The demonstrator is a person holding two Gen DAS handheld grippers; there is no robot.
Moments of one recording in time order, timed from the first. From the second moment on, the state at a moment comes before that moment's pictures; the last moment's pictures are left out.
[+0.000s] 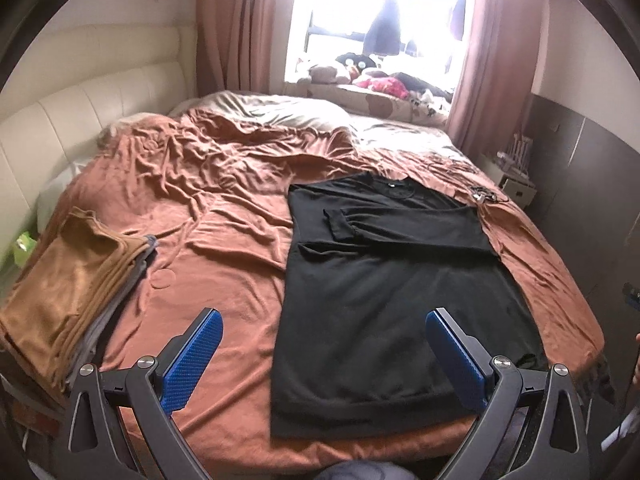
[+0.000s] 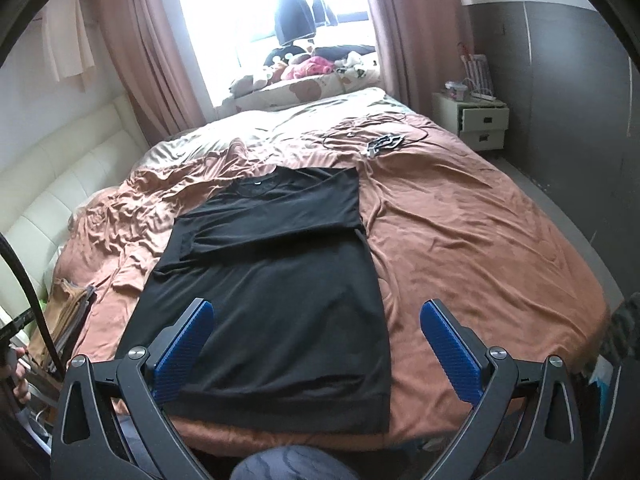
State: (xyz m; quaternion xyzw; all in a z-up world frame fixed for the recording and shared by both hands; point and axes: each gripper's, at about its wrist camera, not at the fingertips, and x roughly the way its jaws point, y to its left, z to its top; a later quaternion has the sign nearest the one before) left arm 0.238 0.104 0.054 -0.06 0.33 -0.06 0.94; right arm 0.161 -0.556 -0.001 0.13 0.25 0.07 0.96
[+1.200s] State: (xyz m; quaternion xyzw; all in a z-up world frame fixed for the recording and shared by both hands) left arm 0.113 0.127 0.007 -0.09 0.29 -0.03 0.95; right arm 0.082 -0.566 -0.072 0.11 0.24 0.10 0.96
